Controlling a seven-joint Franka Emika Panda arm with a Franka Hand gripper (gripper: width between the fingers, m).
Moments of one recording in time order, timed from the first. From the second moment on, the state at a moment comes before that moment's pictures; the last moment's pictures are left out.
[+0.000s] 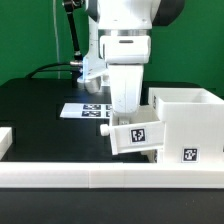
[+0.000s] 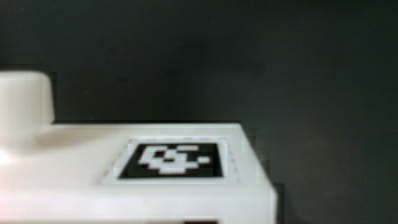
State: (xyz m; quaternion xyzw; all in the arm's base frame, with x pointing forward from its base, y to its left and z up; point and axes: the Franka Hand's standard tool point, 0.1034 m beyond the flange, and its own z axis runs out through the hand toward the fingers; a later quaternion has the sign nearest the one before) arm 0.542 0.003 0.047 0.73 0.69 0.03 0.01
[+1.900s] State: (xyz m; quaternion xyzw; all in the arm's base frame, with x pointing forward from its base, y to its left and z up) arm 0.539 0.012 0.048 0.74 0.67 0.05 0.03
